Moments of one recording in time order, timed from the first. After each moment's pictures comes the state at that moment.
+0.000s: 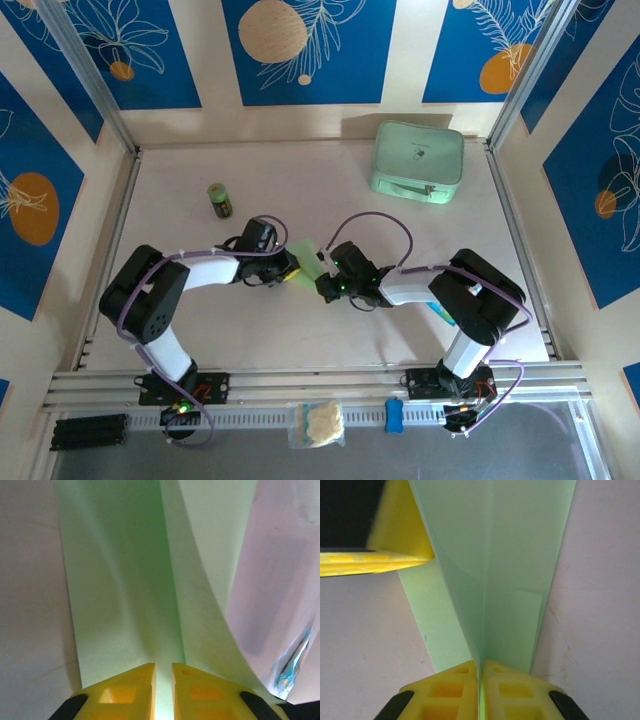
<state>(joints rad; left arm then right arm) -0.54 1.69 0.77 -0.02 0.40 -1.07 0.80 1.67 0.66 0.17 -0.13 0.36</state>
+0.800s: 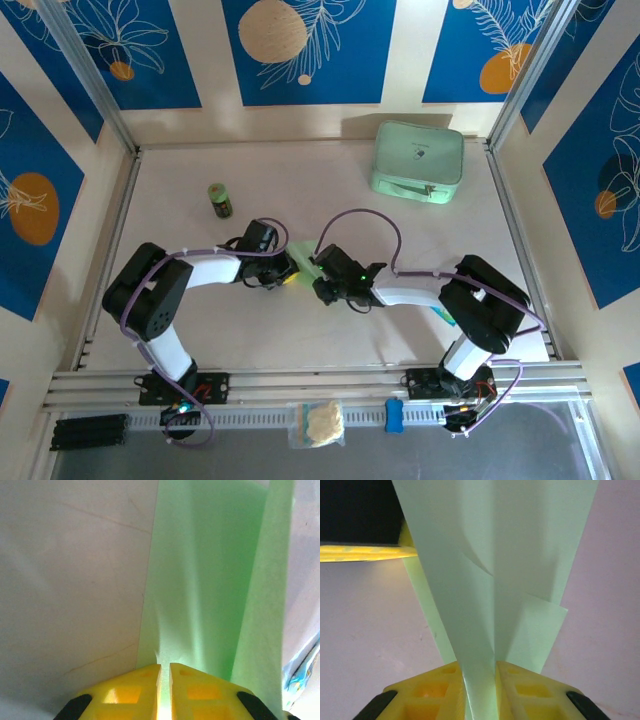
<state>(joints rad) -0.54 1.71 0.78 -0.06 0.39 -1.07 0.92 1.63 0.79 -0.15 0.11 0.34</state>
